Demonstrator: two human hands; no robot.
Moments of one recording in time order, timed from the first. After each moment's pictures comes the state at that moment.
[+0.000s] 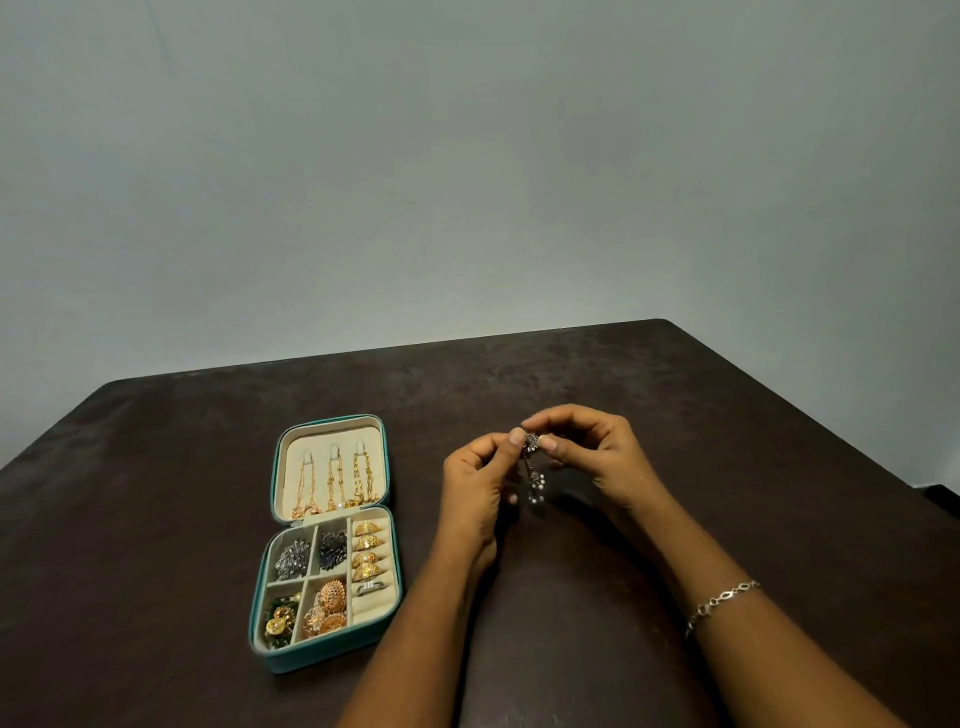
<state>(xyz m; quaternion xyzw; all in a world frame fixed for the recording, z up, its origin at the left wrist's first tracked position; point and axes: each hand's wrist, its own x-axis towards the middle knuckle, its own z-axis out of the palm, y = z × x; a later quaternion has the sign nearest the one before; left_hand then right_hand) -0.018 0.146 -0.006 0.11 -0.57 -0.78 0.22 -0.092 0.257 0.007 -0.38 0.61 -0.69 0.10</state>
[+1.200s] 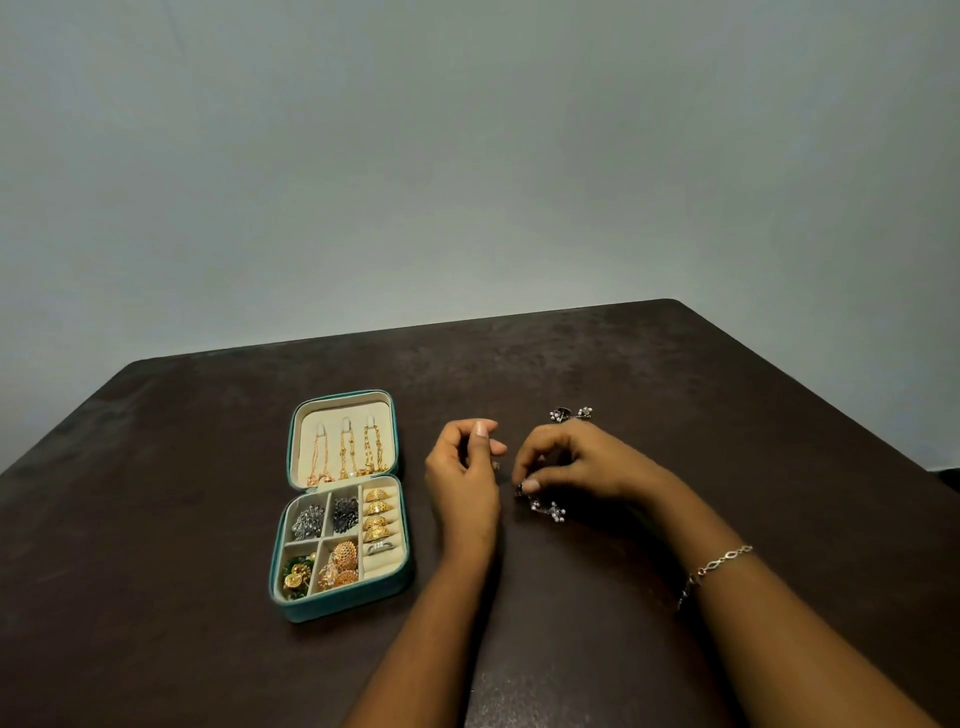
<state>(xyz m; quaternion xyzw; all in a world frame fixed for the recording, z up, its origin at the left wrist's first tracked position) 0.001 0.153 -0.018 0.22 -0.65 -0.60 0.41 -0.091 0.259 0.010 -0.49 0.75 -0.39 0.21</state>
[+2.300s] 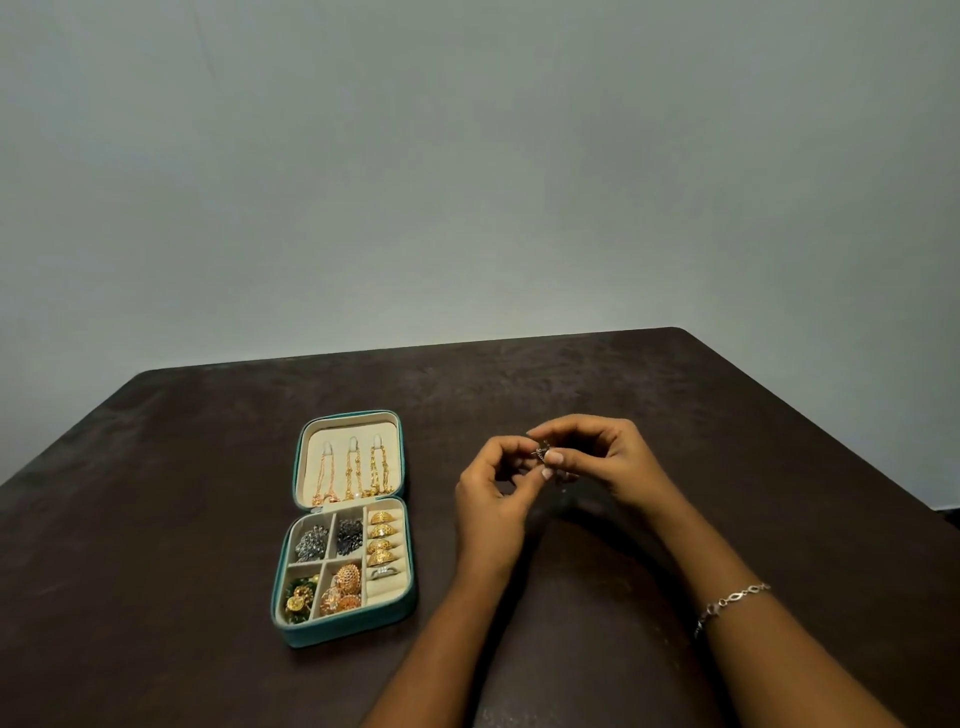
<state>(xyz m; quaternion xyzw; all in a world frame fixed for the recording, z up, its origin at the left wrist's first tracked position) 0.006 0.158 -0.007 0.09 -0.71 -0.60 0.35 -0.095 0.262 0.010 -0.43 0.61 -0.65 0.13</state>
